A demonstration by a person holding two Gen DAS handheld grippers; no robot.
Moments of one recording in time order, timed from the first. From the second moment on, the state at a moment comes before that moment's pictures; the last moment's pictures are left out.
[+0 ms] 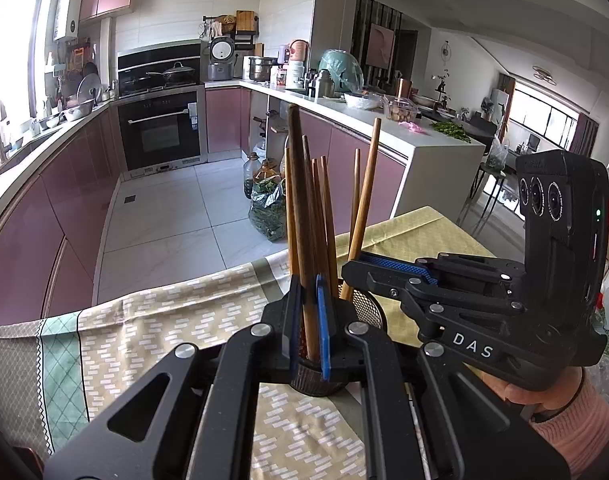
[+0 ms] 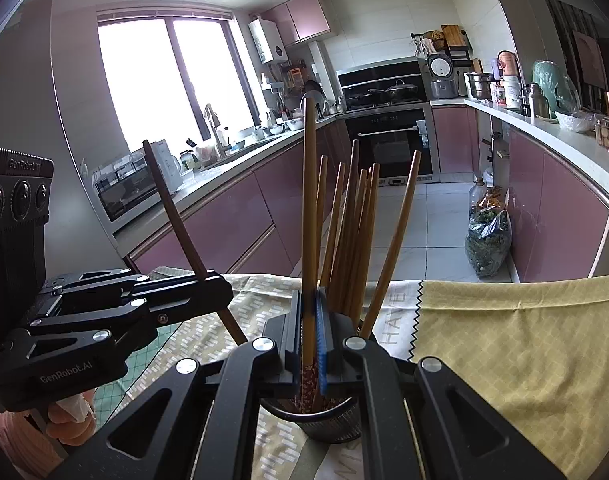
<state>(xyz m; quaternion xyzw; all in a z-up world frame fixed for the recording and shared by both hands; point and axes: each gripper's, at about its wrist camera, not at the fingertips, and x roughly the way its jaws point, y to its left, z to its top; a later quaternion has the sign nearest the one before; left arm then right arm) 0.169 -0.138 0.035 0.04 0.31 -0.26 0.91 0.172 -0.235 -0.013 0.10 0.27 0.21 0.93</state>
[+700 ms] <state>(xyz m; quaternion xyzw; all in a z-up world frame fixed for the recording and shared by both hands) 0.212 -0.156 0.013 0.04 0.34 -0.27 0.90 0.185 -0.240 -0.025 0.11 0.29 0.21 0.93</state>
